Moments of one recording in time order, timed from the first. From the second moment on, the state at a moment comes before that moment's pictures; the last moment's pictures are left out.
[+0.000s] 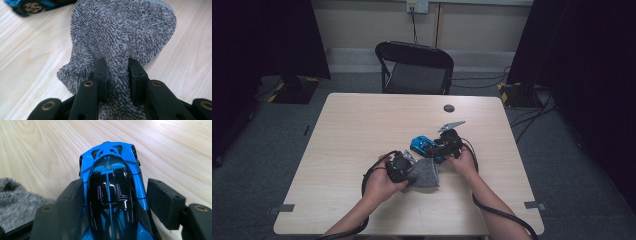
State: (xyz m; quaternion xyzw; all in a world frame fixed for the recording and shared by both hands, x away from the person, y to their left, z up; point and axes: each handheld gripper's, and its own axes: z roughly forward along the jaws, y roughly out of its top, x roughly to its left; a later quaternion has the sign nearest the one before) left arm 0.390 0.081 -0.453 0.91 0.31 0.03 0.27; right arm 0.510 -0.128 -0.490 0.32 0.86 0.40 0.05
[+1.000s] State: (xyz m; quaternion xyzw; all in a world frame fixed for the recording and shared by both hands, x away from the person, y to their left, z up) left arm 0.393 0.078 -0.452 0.91 0.31 0.03 0.27; right arm 0.502 -0.119 -0.481 0.26 0.88 0.38 0.10
